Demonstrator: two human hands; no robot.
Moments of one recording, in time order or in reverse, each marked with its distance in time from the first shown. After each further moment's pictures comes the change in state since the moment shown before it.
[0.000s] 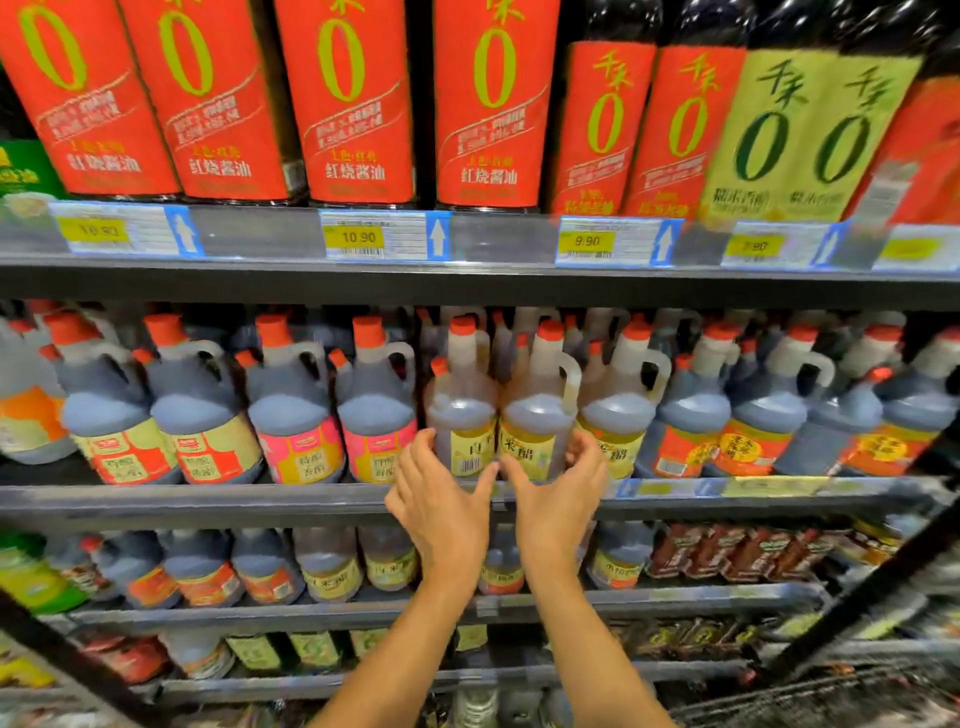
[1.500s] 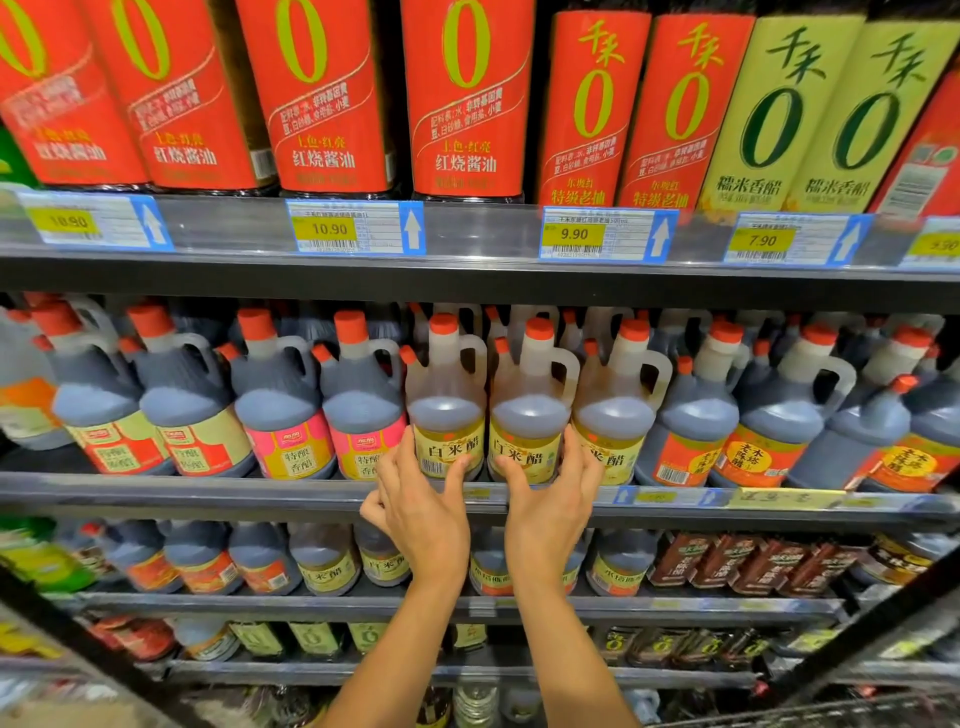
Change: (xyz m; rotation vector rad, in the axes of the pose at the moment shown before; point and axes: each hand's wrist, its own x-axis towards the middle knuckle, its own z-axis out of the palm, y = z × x) left_hand -0.004 -0.005 0.015 -0.068 0.154 -0.076; right_hand 0.001 0.002 -0.005 0.066 -0.041 -0.027
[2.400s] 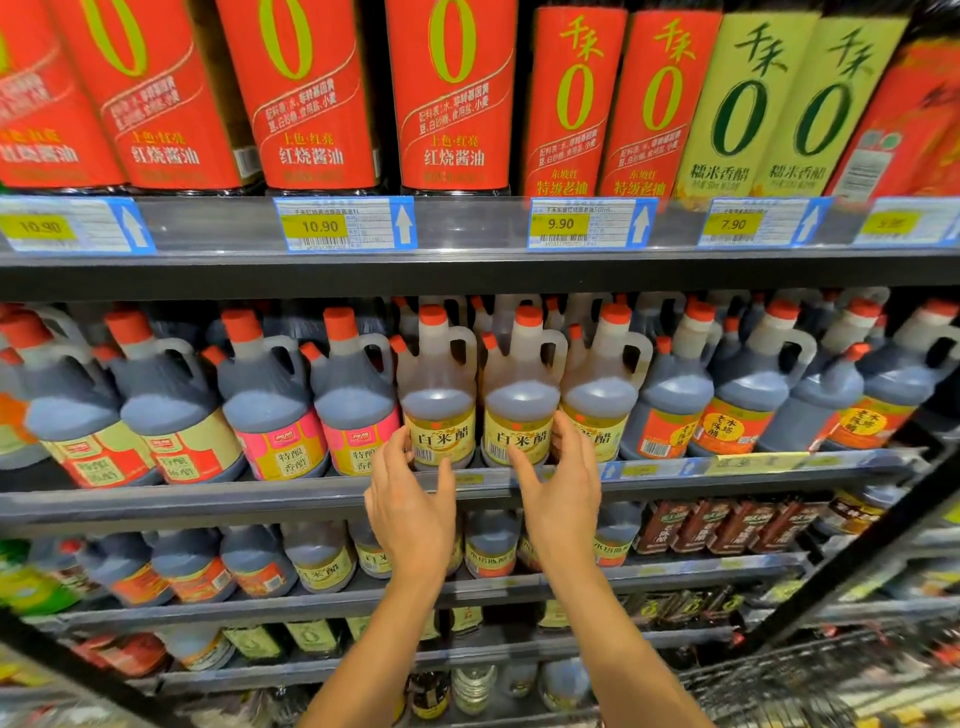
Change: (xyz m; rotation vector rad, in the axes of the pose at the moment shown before) left_hand 0.007 -0.007 -0.028 -0.059 -0.213 0.081; right_hand 0.008 0.003 -0.028 -0.182 -0.176 -0.092
